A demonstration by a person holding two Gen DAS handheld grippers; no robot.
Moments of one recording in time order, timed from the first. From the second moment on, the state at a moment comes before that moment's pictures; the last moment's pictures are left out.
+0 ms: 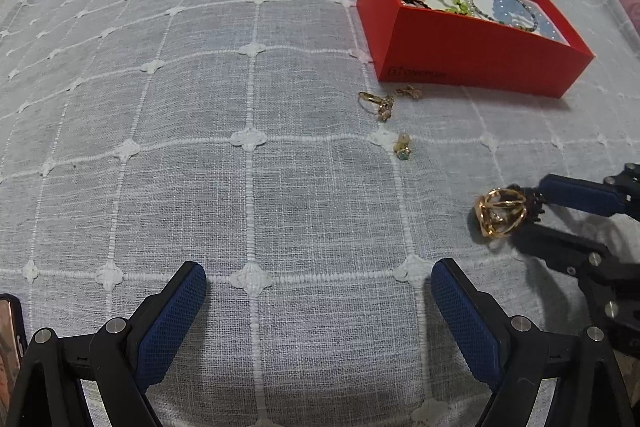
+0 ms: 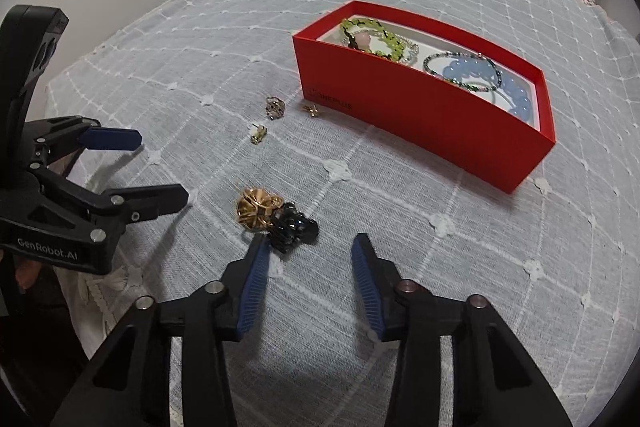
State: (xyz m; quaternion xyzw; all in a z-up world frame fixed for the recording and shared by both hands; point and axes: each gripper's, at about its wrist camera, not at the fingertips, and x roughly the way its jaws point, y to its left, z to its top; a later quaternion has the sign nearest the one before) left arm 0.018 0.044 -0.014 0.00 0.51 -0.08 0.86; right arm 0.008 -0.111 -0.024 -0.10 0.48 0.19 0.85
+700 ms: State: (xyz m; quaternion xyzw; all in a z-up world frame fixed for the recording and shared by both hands) left arm 0.006 -0.011 -0.008 0.05 0.49 -0.19 0.85; right arm 0.007 -0.139 -0.014 -0.09 0.48 0.17 0.86
